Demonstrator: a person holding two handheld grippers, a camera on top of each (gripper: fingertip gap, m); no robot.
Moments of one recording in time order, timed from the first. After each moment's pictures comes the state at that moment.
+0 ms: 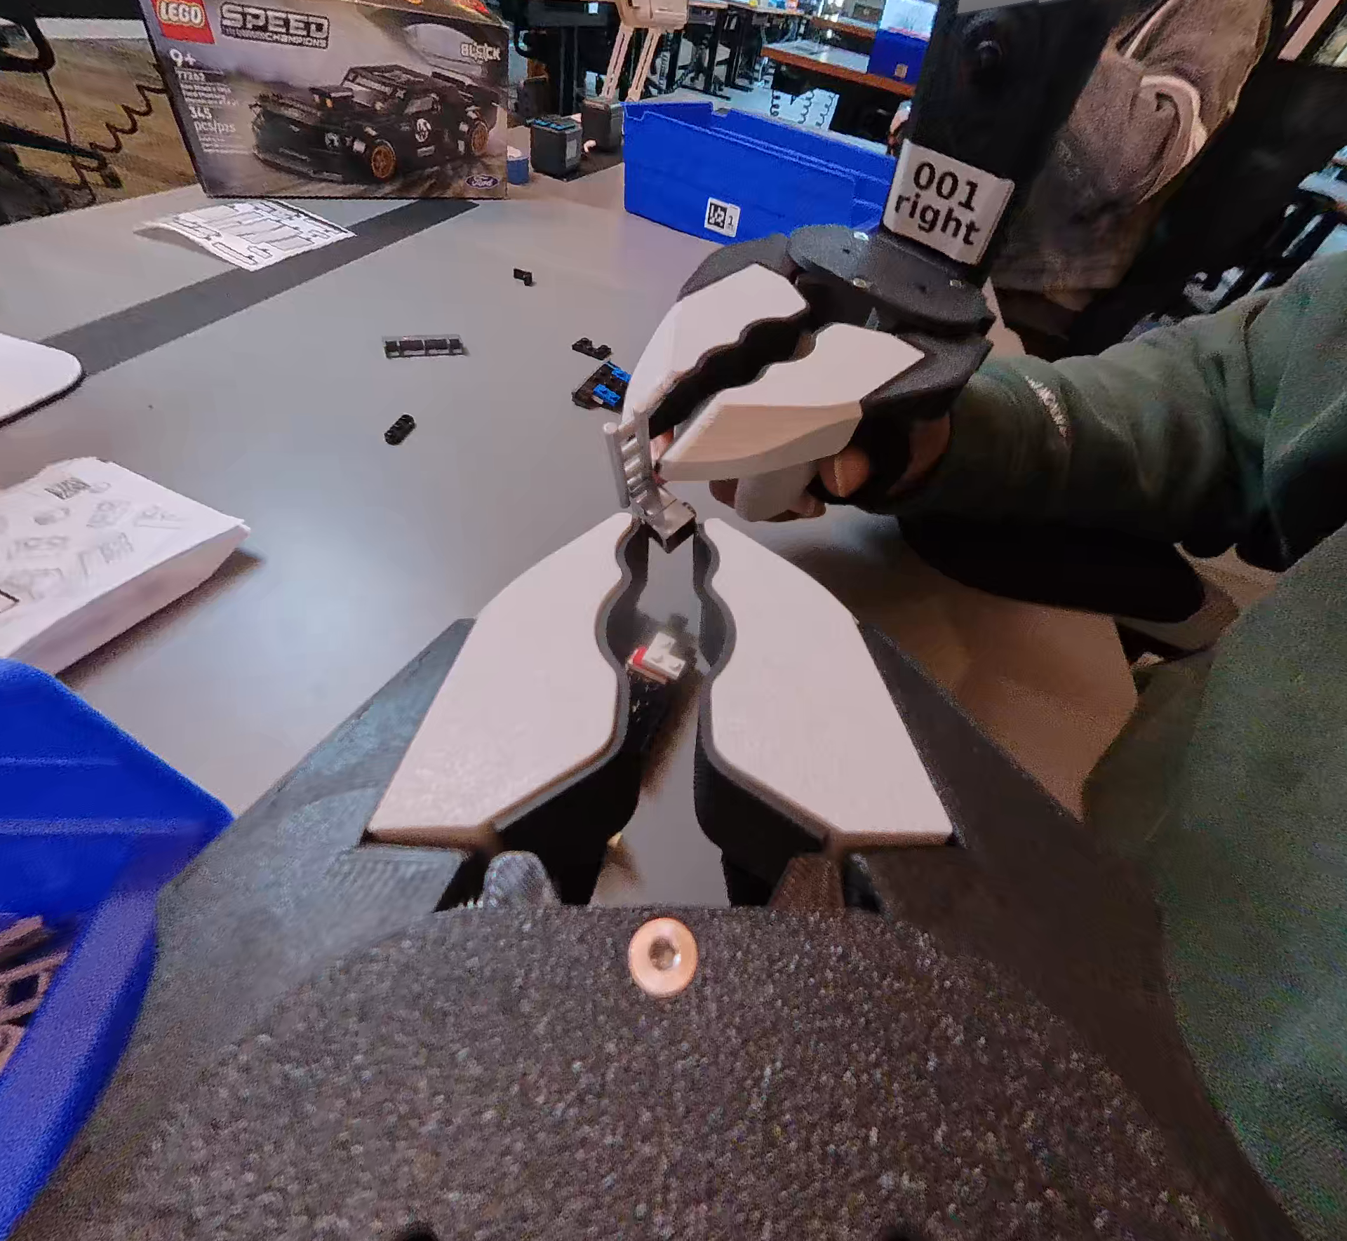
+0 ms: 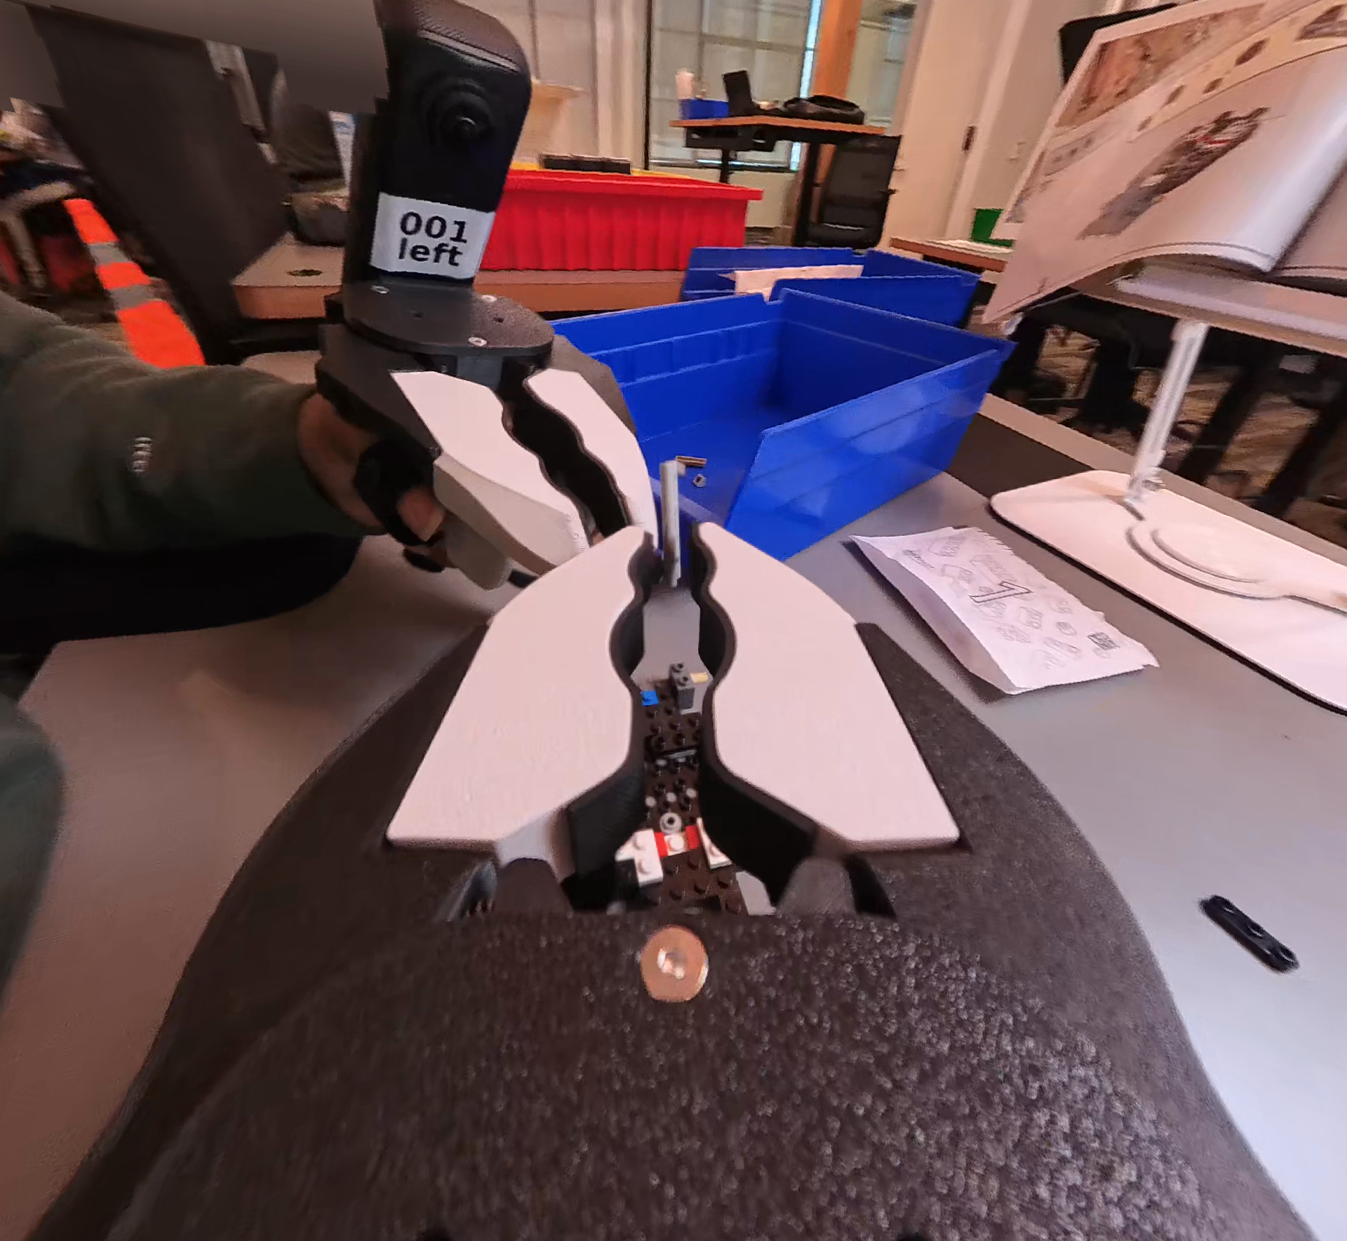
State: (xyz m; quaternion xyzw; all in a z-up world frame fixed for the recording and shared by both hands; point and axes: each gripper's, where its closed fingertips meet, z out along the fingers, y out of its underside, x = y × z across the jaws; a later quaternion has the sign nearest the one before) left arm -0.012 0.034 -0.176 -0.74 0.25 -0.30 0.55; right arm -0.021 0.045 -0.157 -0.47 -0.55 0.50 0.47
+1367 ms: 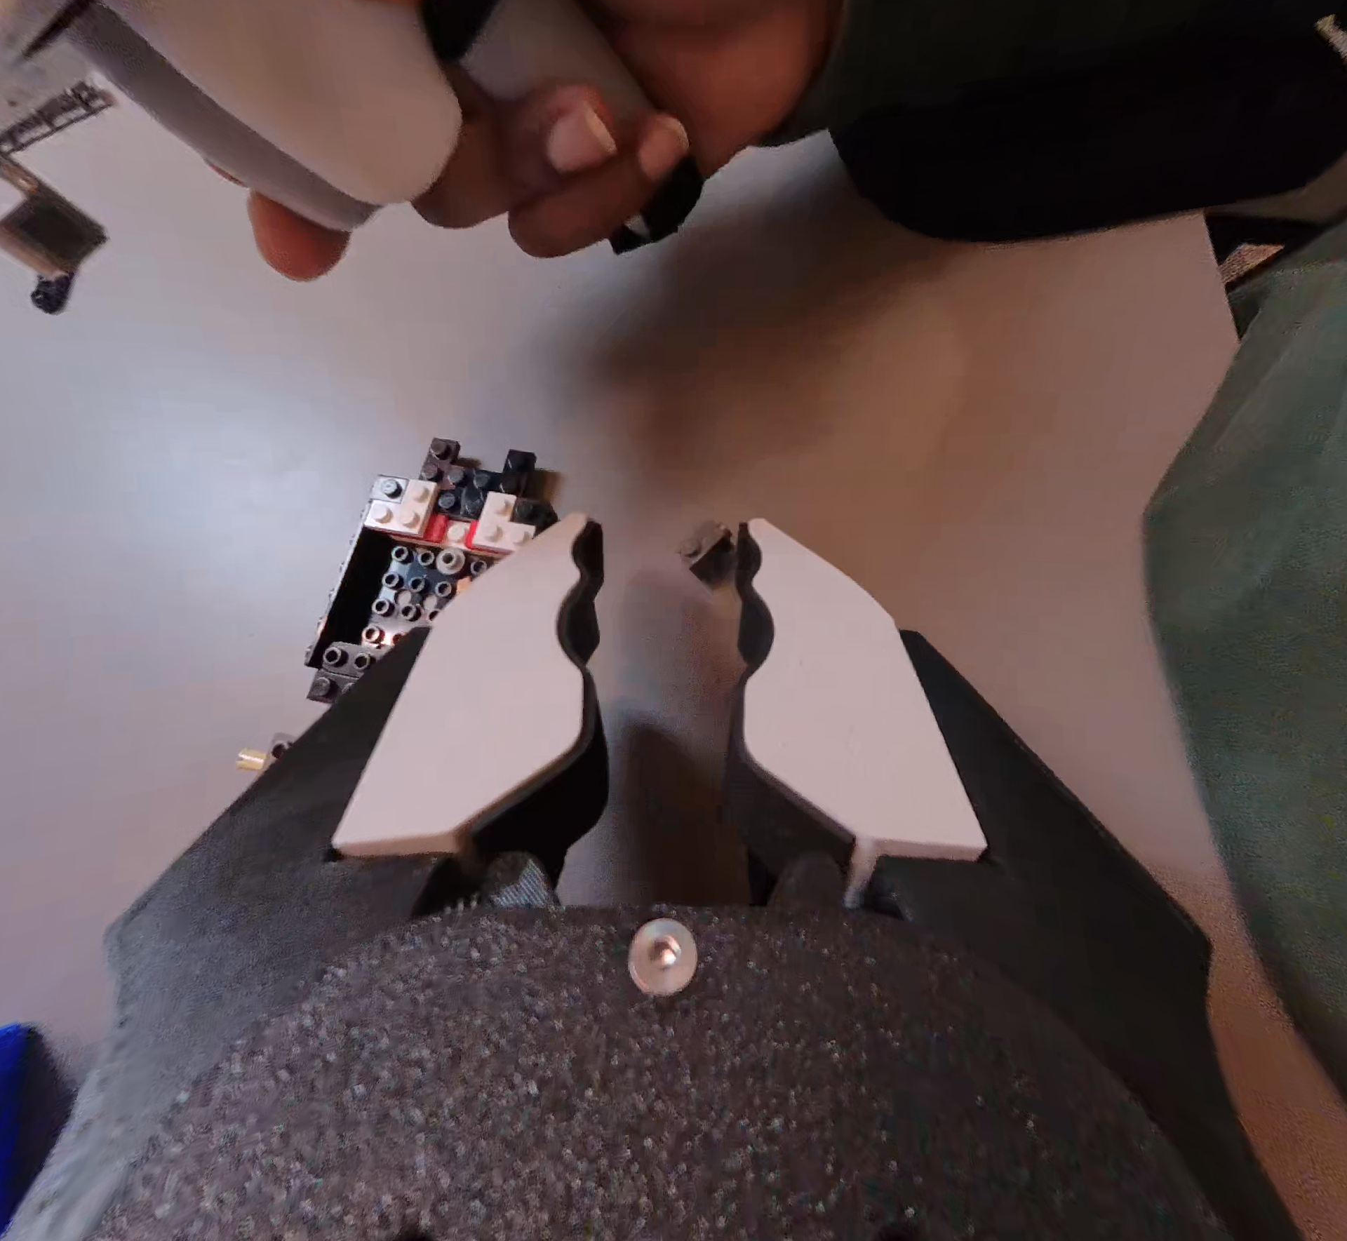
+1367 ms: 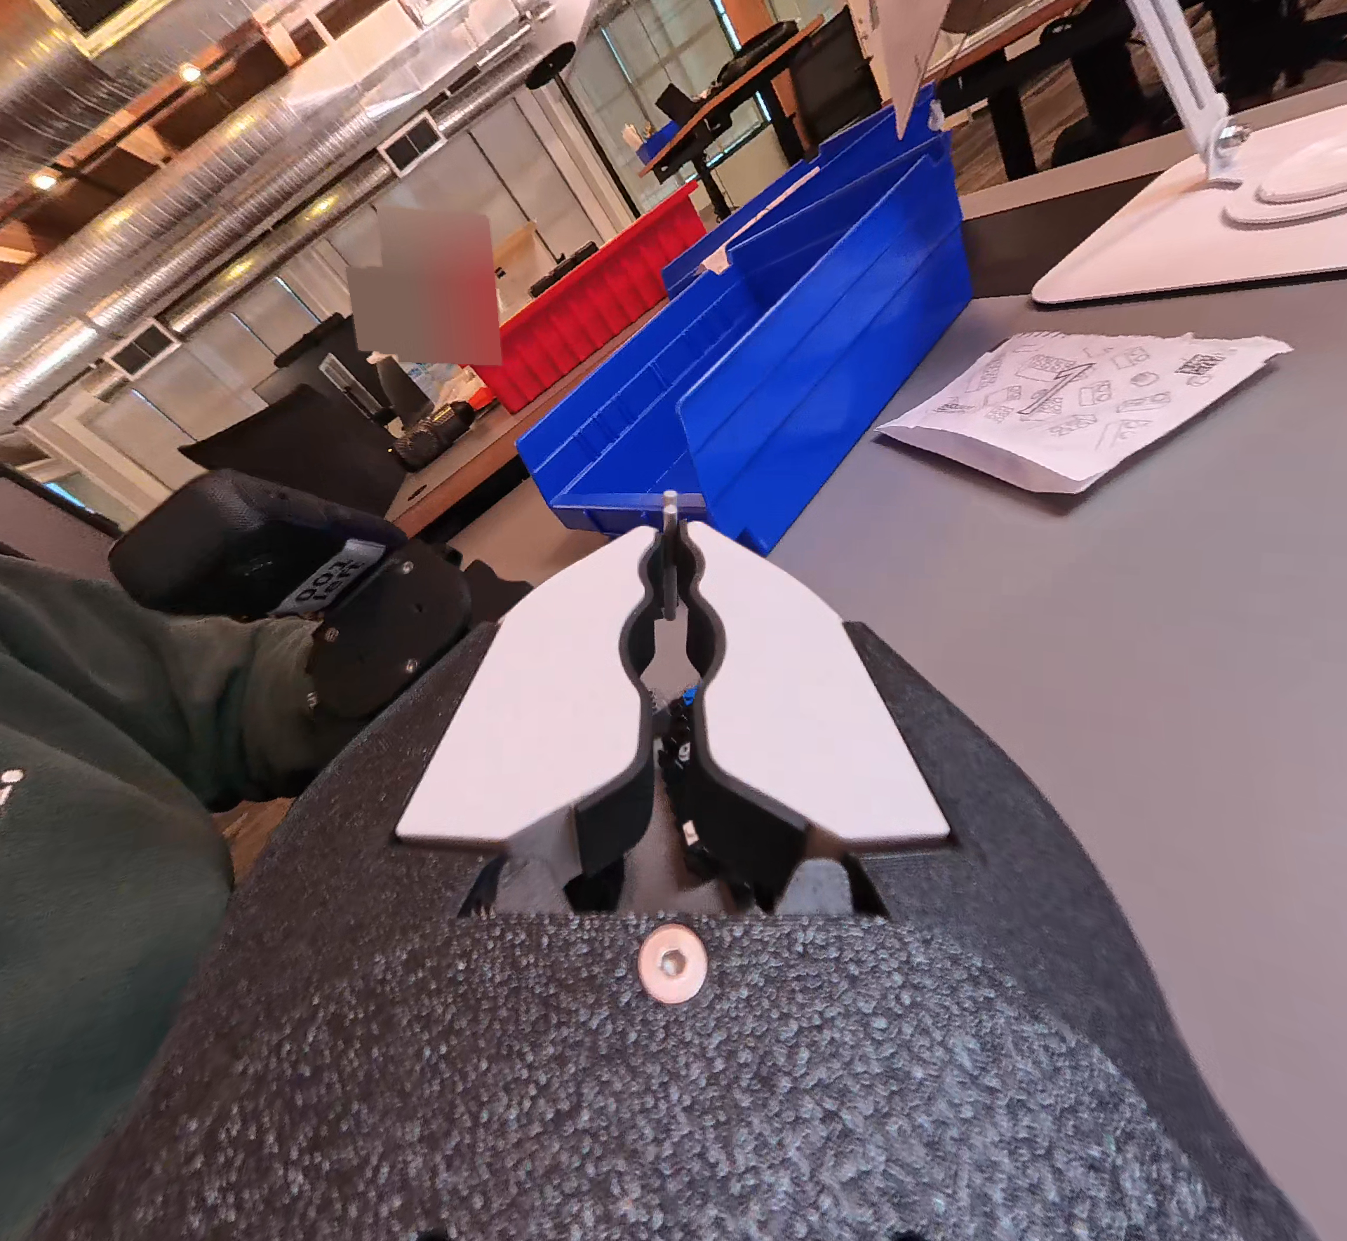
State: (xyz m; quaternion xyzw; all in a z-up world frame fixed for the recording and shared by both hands) left arm 0.034 0.000 -0.261 -0.78 0.44 -0.20 0.39; right arm -0.013 0.088 -0.169 -0.60 -0.37 0.64 0.30
